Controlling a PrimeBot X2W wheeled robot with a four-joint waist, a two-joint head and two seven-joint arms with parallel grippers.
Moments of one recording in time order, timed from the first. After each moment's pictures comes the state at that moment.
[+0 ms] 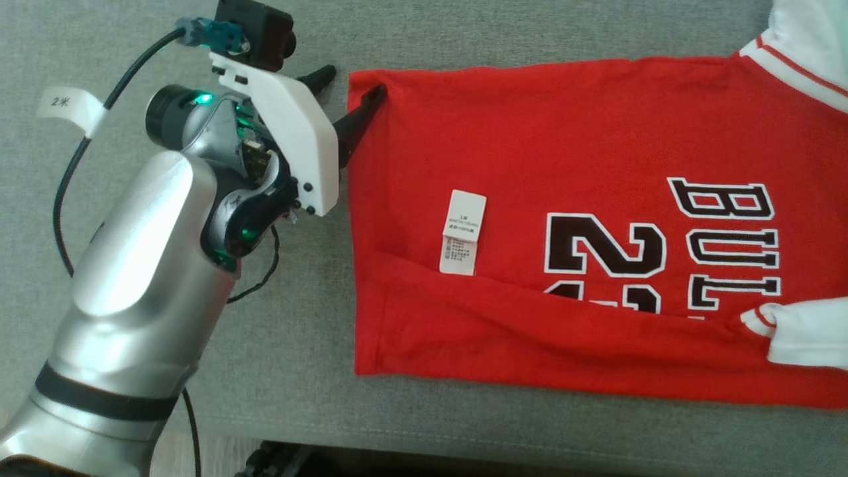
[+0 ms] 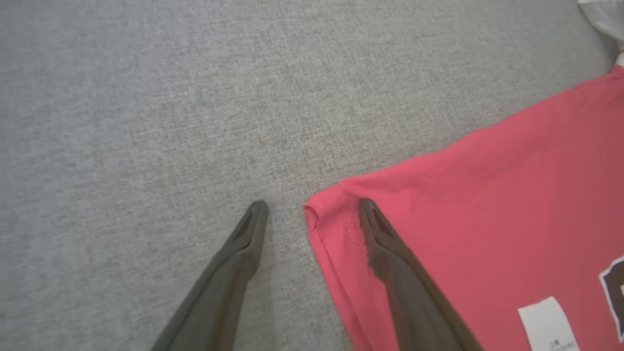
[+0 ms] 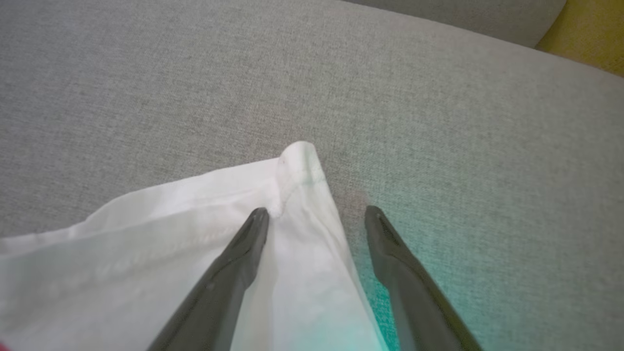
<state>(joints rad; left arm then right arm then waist) -0.76 0.24 -0.54 0.23 -0.60 -0.03 0.54 -0.89 -0.52 0.10 0.36 0.35 0.13 0.87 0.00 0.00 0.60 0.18</state>
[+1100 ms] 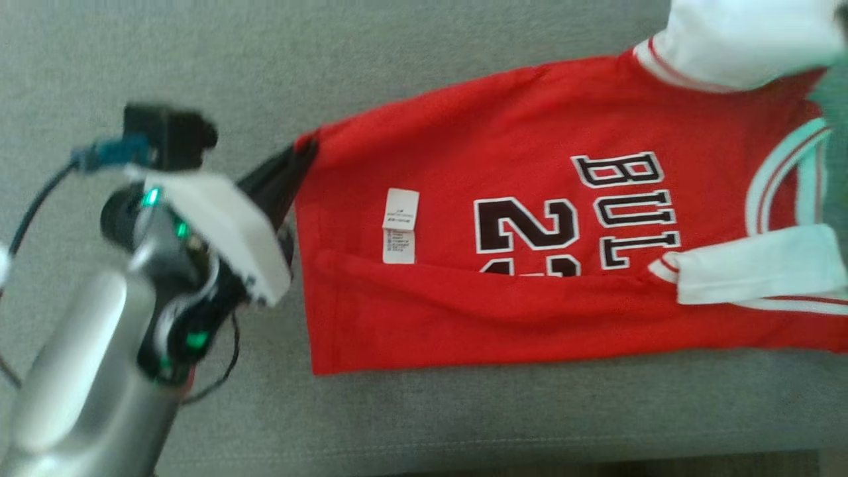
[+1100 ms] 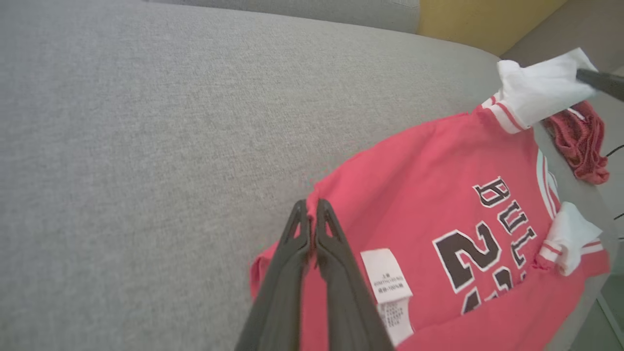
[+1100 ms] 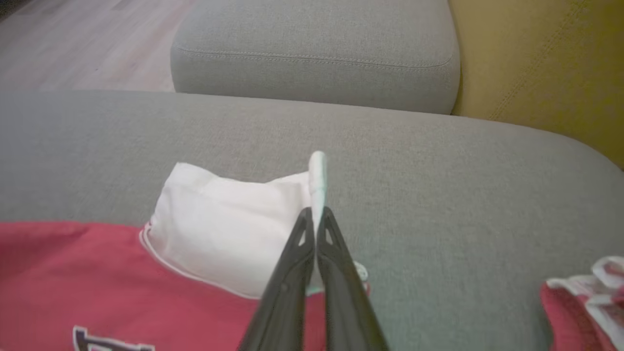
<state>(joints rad) -0.44 0.36 -0.42 -0.12 -0.71 0.07 0.45 -0.58 -0.53 0.04 0.07 0.53 0.13 0.63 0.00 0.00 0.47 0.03</state>
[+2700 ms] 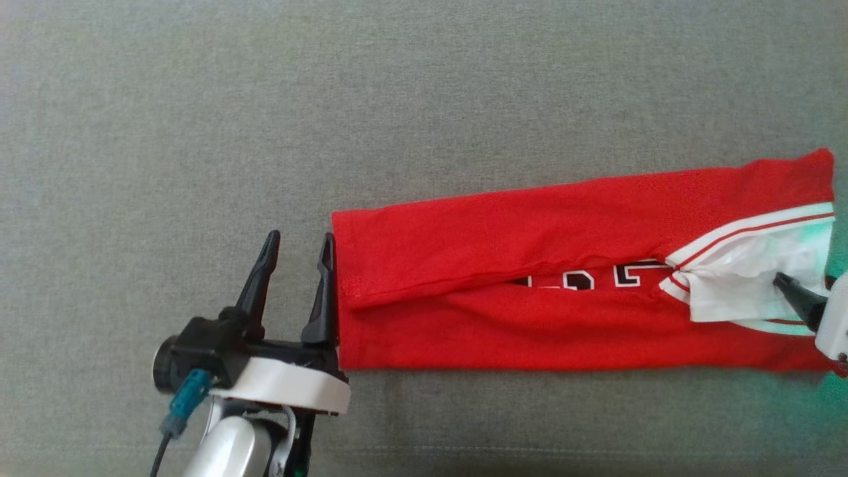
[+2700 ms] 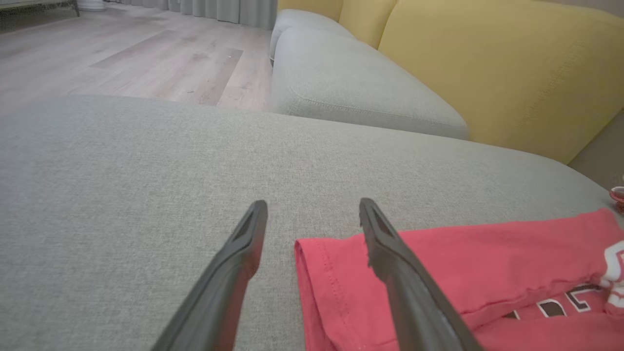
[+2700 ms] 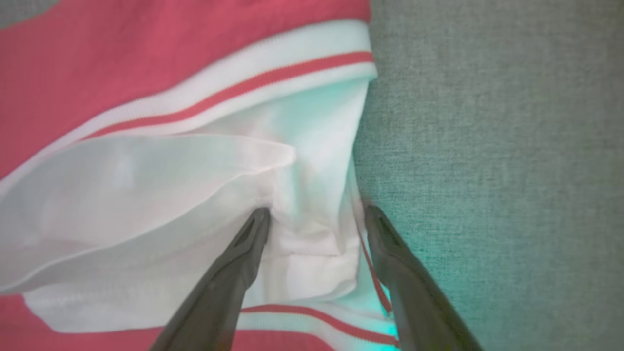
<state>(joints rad) -0.06 0.13 -0.42 -0.03 -0.32 0.18 -0.25 -0.14 -0.34 -0.21 0.04 0.43 0.13 1.01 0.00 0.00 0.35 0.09</state>
